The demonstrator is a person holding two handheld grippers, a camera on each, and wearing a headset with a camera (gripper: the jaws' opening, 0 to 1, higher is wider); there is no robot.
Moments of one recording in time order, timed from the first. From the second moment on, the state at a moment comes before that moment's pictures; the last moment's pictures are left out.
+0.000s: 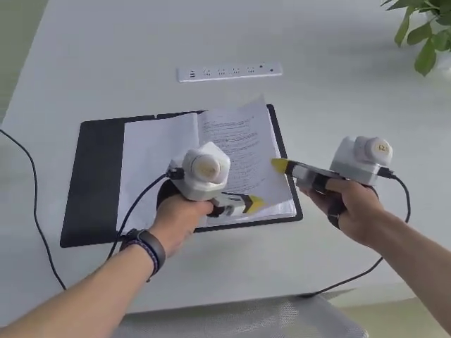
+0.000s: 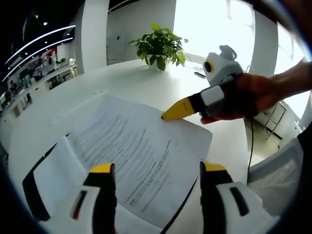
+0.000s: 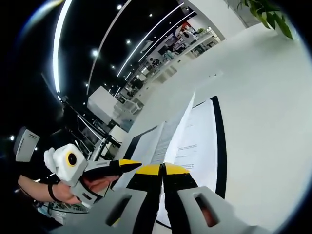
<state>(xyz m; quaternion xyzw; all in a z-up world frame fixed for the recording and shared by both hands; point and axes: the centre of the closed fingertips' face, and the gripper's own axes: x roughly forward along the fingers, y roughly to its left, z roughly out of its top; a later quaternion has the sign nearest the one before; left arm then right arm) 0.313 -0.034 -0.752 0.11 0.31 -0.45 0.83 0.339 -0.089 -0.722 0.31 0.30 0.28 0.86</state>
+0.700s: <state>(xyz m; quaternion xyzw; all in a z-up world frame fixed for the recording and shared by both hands) 0.312 0.071 -0.728 0.07 0.30 -0.38 0.87 0.348 -0.018 -0.666 0.28 0.25 0.37 0.85</state>
